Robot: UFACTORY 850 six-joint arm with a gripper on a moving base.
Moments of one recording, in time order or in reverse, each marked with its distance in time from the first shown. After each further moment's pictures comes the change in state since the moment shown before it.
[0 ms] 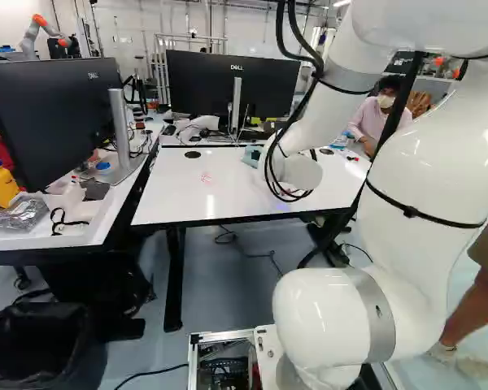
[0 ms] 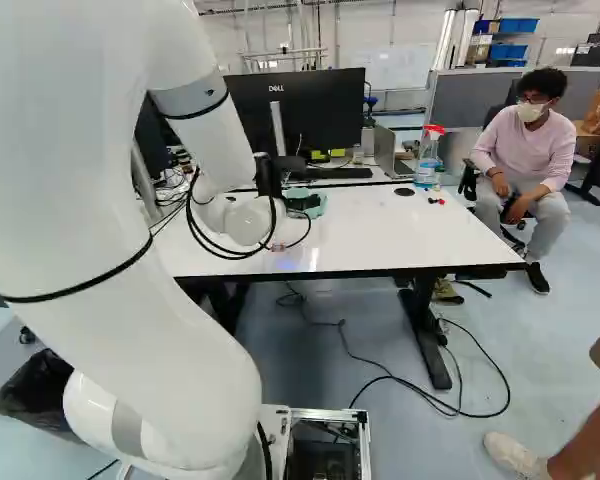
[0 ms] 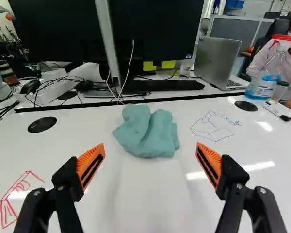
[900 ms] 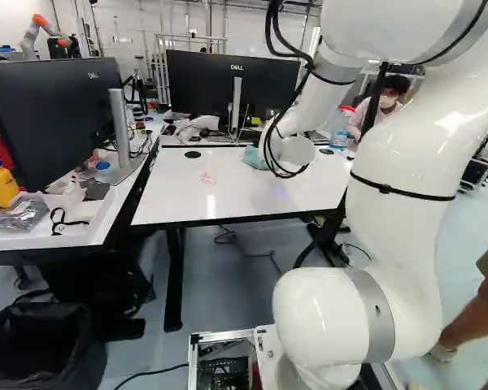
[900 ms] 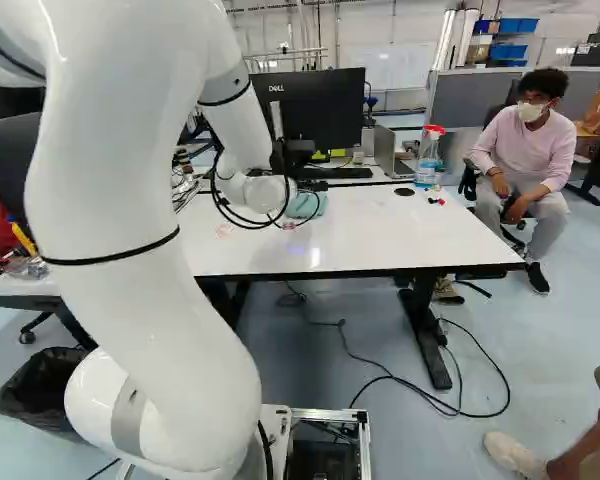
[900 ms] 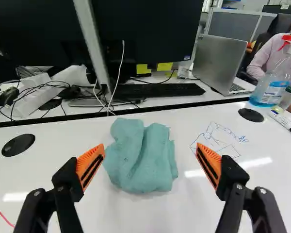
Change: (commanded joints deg) arm -1.4 -9.3 -14.2 0.0 -9.1 0.0
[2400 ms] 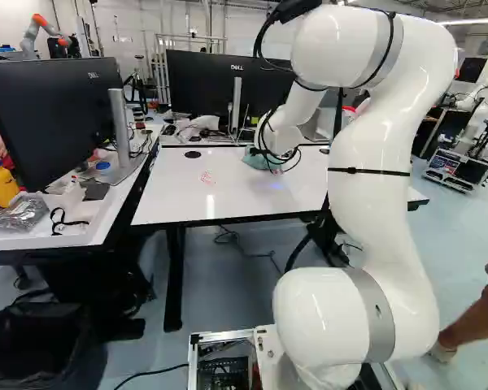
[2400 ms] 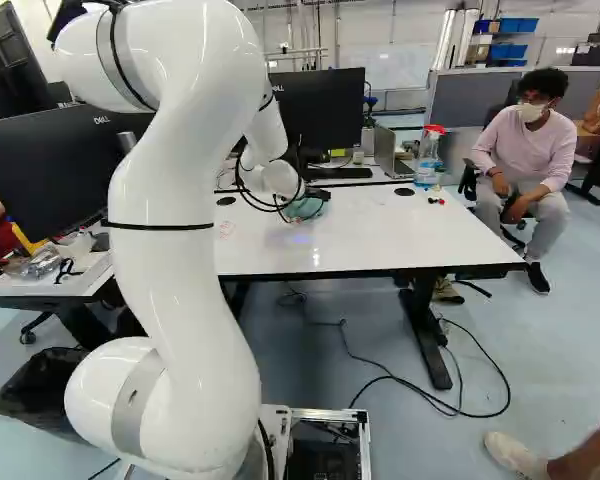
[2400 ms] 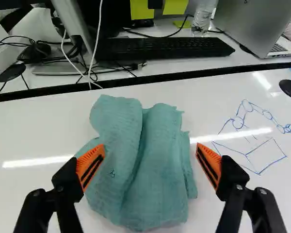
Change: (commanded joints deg) arm 0.4 -14.3 -17.6 0.0 -18.3 0.0
